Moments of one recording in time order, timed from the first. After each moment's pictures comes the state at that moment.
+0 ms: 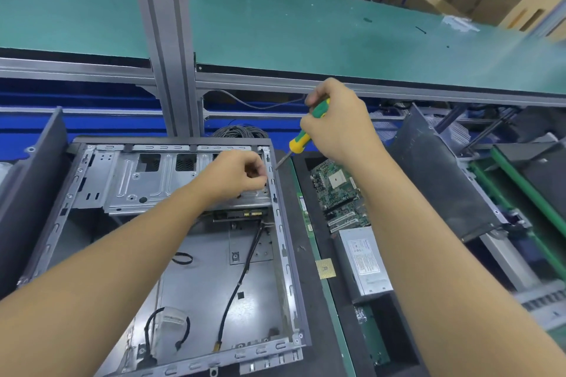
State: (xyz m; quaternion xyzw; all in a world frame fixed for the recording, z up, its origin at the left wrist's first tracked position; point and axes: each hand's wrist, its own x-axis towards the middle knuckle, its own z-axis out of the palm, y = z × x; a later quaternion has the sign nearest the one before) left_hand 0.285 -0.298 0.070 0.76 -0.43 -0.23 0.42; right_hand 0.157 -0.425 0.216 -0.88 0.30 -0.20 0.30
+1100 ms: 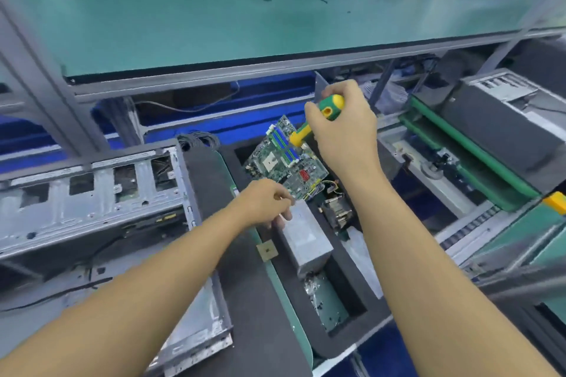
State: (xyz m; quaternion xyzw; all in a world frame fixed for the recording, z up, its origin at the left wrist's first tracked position) left_hand 0.114 -0.417 0.076 0.72 -0.47 -0.43 0.29; right_hand 0.003 -0.493 0.203 -0.77 0.38 -0.42 0.31
